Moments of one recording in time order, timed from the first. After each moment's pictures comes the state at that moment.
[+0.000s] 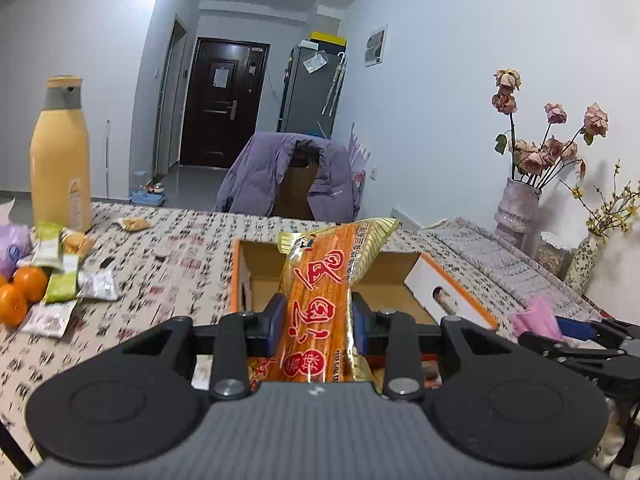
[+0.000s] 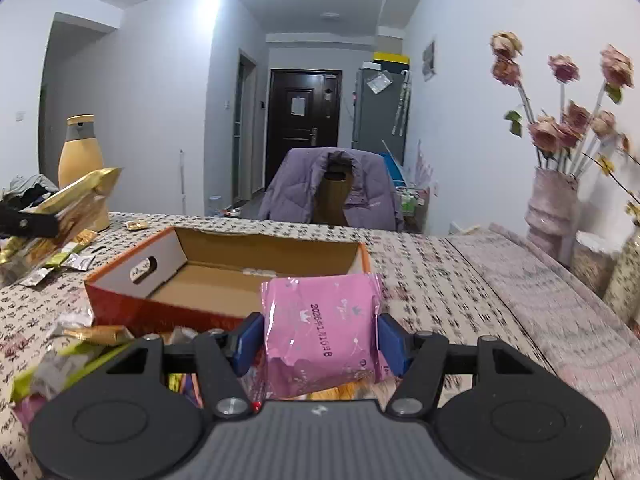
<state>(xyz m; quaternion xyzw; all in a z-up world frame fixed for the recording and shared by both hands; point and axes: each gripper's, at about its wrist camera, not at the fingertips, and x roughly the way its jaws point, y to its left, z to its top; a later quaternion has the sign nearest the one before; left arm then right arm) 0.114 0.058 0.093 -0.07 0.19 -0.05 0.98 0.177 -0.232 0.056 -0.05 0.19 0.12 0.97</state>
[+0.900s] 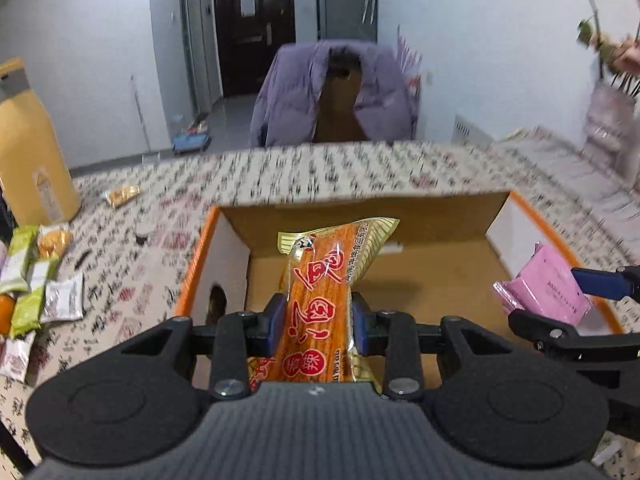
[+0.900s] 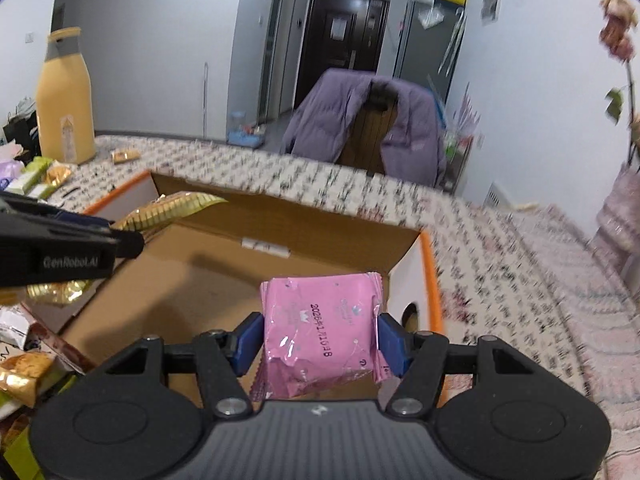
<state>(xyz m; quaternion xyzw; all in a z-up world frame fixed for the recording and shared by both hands) 0.296 0.002 0.042 0.01 0.34 0.04 0.94 0.340 -0.169 0.040 -0.11 0.32 0.15 0.93</state>
